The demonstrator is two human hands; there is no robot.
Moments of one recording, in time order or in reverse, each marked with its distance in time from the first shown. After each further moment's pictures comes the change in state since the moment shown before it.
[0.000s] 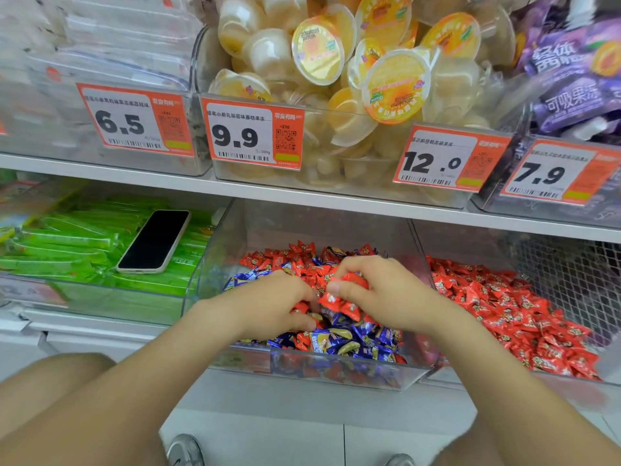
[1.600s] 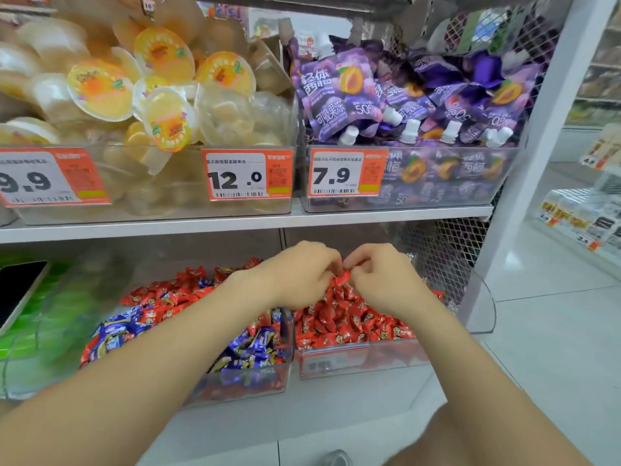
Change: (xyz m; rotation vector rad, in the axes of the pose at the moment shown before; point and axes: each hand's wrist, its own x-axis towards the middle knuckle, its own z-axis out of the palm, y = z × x) left_hand 0.139 0.195 -0.001 0.190 0.128 0.254; right_hand -0.119 0.101 -0.091 0.167 0.440 0.498
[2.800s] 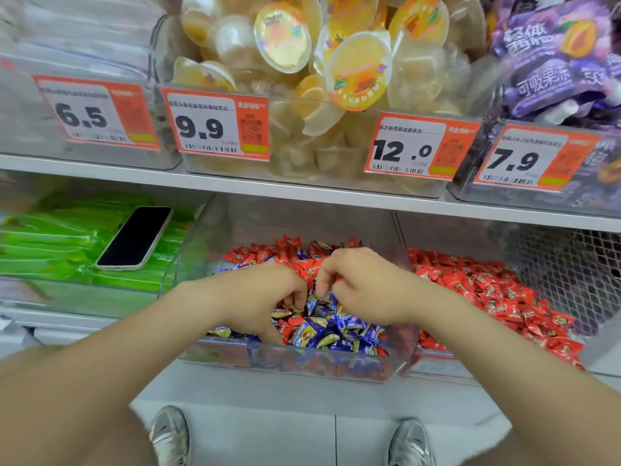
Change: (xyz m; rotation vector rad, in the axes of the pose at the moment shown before) left_hand -0.172 -0.140 0.000 0.009 -0.256 -0.187; right_hand 0.010 -0.122 0.126 -0.313 -0.581 -0.552
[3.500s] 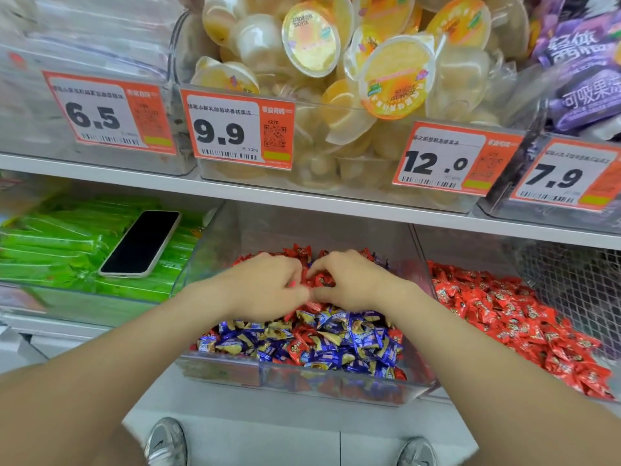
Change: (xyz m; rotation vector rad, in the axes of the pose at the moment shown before) left_hand 0.007 -0.017 -0.010 -0.217 0.199 -0.237; right_hand 0.080 0.022 0.026 -0.139 -0.046 0.106
